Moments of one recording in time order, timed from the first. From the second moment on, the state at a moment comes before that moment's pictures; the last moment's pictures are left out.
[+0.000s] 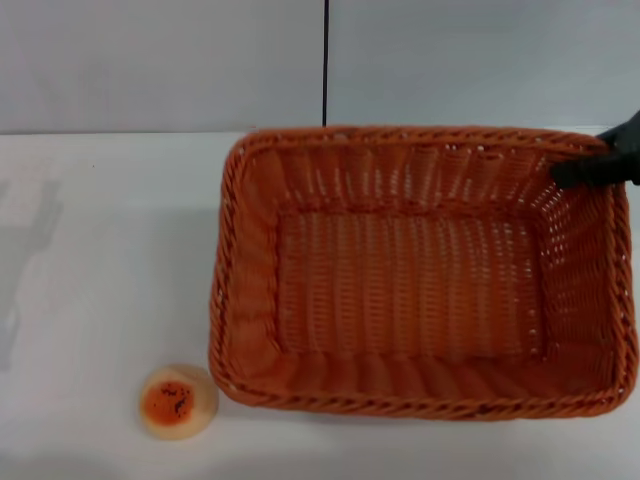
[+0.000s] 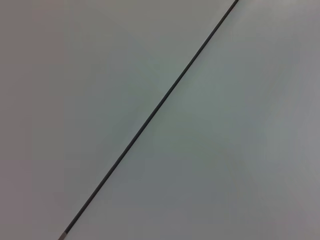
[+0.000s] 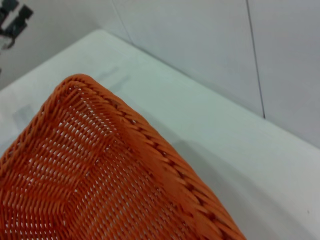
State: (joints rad) left arm -0.28 -2.06 -2.70 0.04 0.94 -1.67 2.28; right arm 0.70 1.89 -0.82 -1.00 -2.27 -1.77 2.06
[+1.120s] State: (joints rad) left arm -0.28 -2.07 -2.70 0.05 0.95 -1.65 2.28; right arm 0.74 1.89 -0.81 -0.85 -2.33 -1.67 1.99
